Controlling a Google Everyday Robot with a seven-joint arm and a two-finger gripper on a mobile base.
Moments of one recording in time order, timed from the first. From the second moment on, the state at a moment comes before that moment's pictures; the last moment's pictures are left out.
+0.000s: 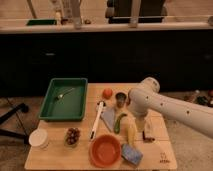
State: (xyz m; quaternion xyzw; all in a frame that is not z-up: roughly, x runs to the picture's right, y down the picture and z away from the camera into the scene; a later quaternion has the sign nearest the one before) arm 0.176 0.164 0.781 -0.31 -0.04 -0.10 0.94
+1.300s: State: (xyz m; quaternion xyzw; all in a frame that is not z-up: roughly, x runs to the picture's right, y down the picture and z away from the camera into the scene) arm 0.271 0.228 0.809 -0.34 0.17 0.37 0.85
